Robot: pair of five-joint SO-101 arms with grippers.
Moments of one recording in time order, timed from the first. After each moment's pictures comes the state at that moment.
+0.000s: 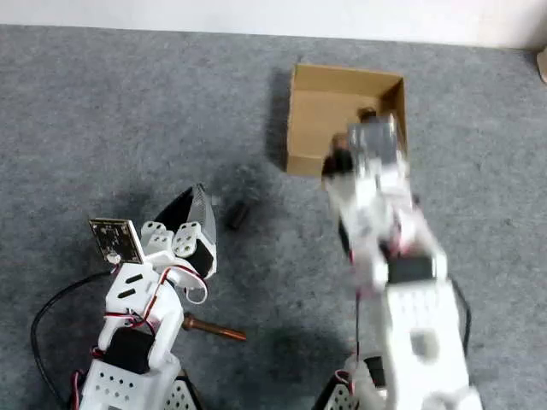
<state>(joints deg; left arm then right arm) 11.5 -103.5 95.7 24.0 27.2 -11.5 -47.1 43.5 36.4 14.7</state>
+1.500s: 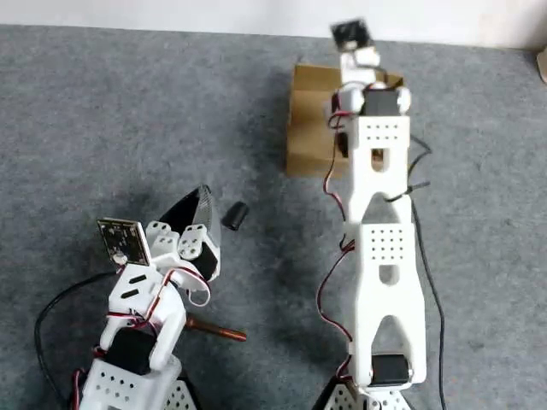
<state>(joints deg) 13.3 -103.5 95.7 24.0 25.2 -6.1 65.2 -96.0 90.9 15.3</state>
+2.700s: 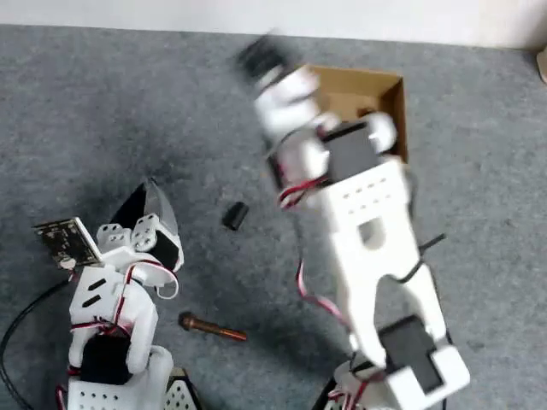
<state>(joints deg) -1.2 -103.8 82.7 38.1 28.0 -30.9 -8.0 -17.6 97.4 21.6</state>
